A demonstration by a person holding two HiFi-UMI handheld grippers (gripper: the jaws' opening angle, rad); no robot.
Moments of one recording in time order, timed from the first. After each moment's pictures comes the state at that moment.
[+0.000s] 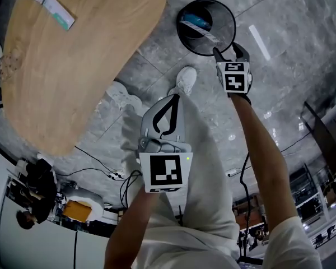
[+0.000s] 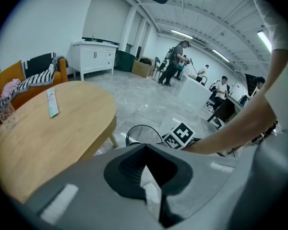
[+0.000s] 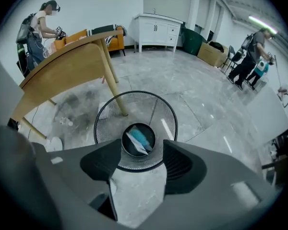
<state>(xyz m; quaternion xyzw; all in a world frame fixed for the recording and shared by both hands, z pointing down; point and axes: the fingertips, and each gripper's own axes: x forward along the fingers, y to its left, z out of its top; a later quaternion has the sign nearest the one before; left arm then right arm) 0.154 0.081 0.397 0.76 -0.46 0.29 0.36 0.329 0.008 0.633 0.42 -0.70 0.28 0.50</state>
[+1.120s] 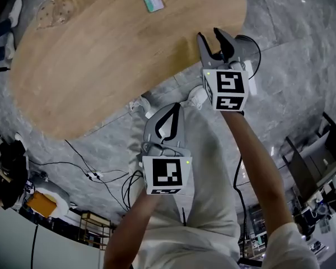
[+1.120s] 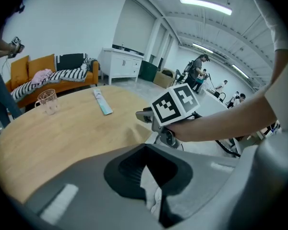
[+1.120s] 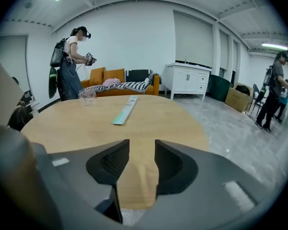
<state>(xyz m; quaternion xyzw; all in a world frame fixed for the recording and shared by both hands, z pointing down) -0.003 0.117 0.365 0.69 -0.57 0.23 0.38 0.011 -0.061 0.452 0.34 -0.87 0.13 0.33</state>
